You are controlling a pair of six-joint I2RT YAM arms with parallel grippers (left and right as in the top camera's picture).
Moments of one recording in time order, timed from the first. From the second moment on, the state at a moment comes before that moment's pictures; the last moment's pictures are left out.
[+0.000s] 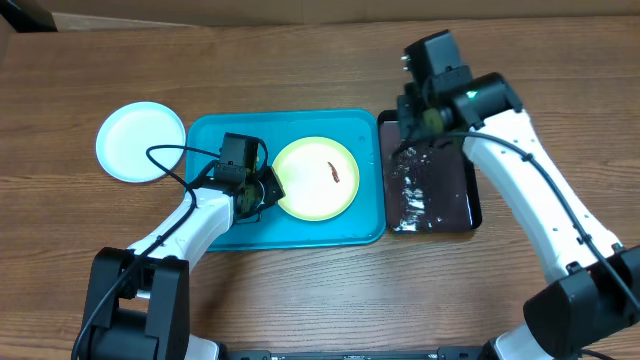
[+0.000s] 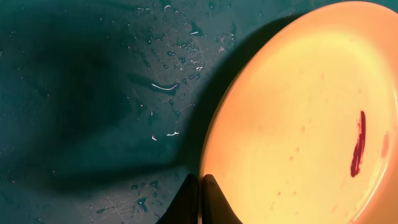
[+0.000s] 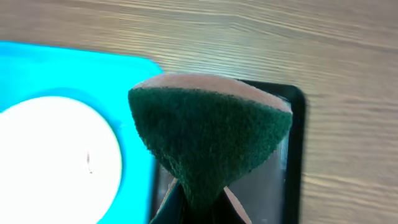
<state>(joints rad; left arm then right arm) -0.20 1.64 0.84 -0.34 0.14 -0.65 0.39 1.75 1.65 -0.99 0.16 0.21</state>
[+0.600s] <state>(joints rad) -0.20 1.64 0.84 -0.34 0.15 -0.64 0.48 1.75 1.65 -0.96 0.16 0.27</state>
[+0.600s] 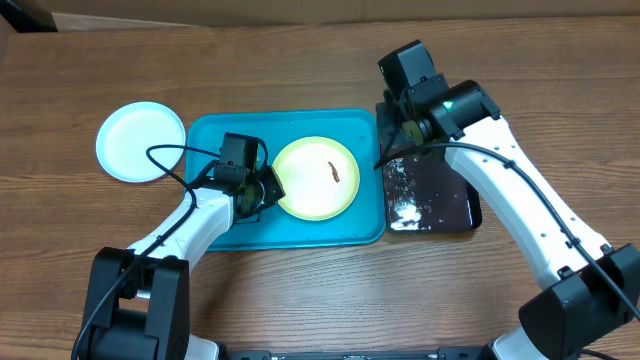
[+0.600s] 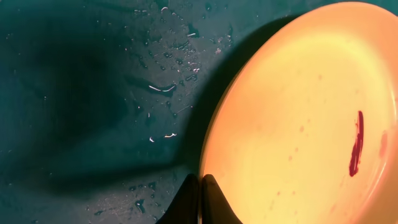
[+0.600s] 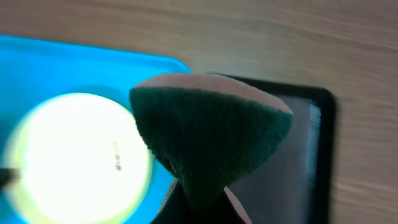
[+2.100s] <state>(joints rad) -0.20 1.65 0.84 -0.34 0.15 -0.64 0.70 2.17 1.64 -0.85 0.31 0.23</state>
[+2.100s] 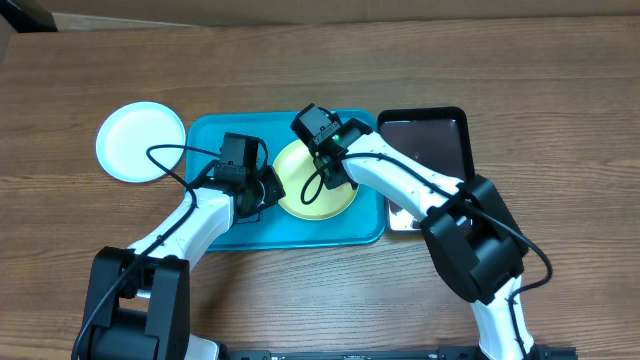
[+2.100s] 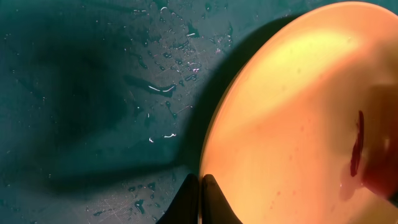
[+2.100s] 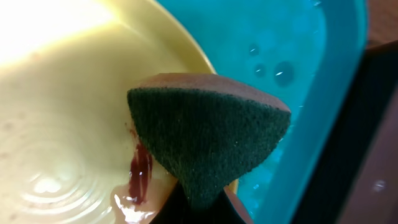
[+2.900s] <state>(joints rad) -0.20 1.65 0.84 -0.34 0.14 -0.64 0.67 2.21 1.66 -0.81 -0.02 0.25</state>
